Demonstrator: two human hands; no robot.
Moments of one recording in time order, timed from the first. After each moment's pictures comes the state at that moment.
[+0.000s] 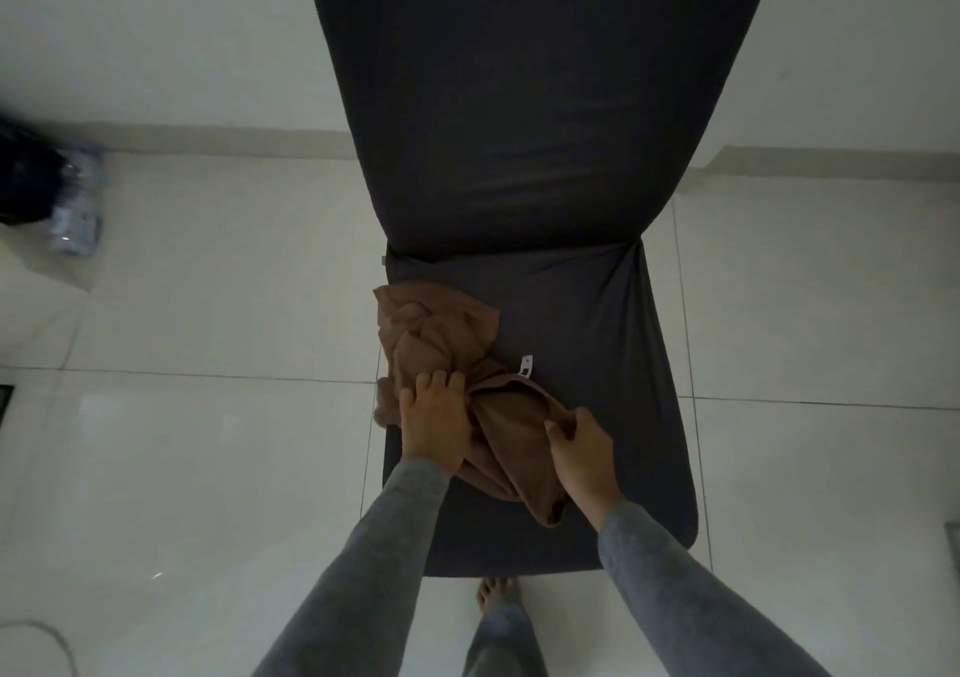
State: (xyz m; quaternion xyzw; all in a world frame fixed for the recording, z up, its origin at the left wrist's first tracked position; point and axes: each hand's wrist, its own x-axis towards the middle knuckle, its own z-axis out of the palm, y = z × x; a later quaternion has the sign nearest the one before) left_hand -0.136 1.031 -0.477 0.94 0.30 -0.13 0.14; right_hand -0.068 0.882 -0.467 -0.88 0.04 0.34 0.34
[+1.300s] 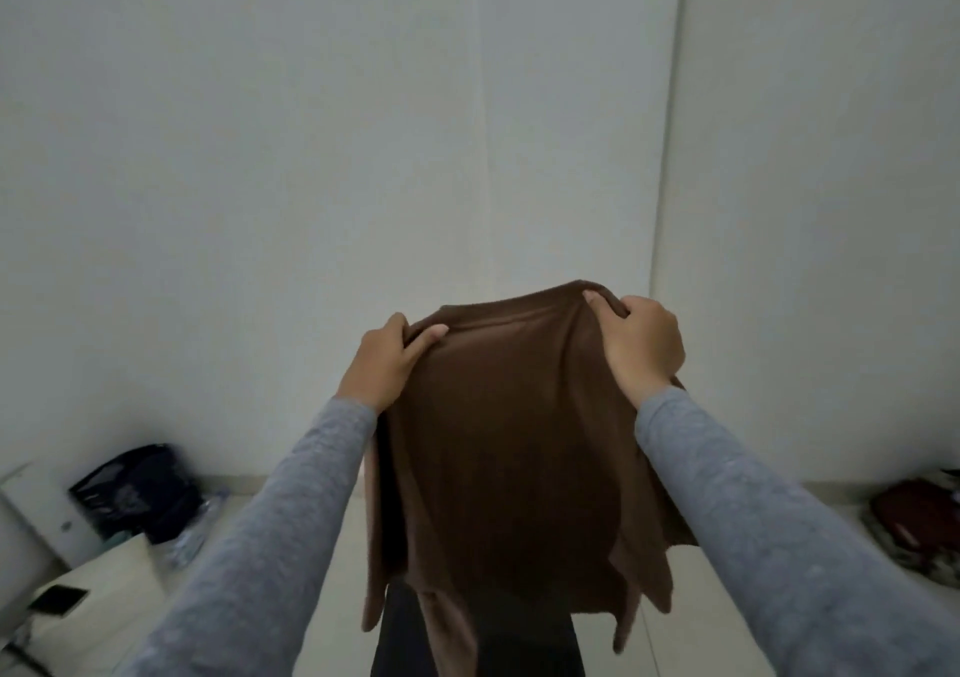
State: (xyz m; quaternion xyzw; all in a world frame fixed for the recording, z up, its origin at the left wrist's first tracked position) left_hand -0.209 0.902 0.097 0.88 0.24 0.32 0.27; right_hand -0.051 0.691 0.101 -0.83 -0.14 -0.20 0.50
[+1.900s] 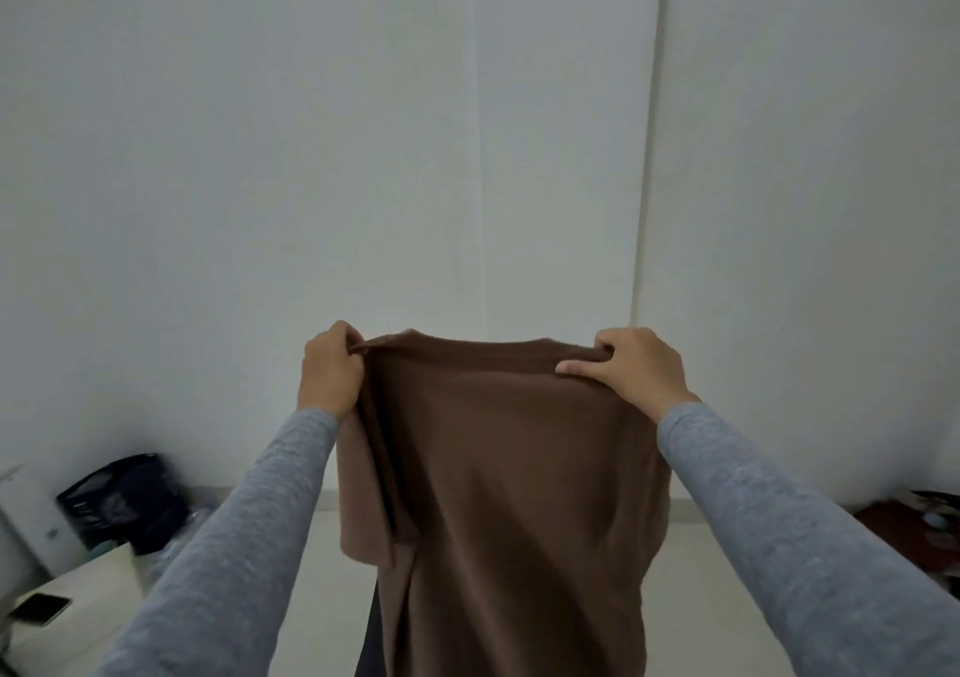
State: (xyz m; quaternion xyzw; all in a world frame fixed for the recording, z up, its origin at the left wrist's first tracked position) left_hand -0.259 0.888 0.096 0.82 0.29 0.44 0.23; right_hand -0.073 0.612 0.104 -0.89 -0.32 -0.16 0.30
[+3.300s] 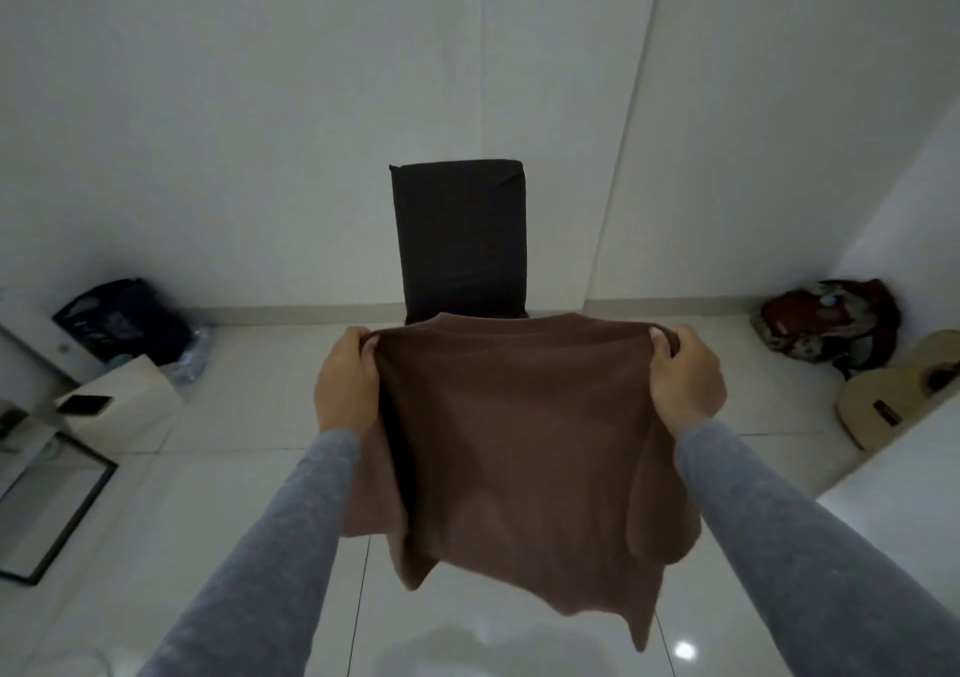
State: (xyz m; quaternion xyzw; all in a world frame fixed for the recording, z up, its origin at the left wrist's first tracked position) left_hand -0.492 0.844 -0.098 0.83 0.32 0.35 0.30; right_hand -0.320 0.553 -0.083 -0.91 -0.01 -0.15 0.38
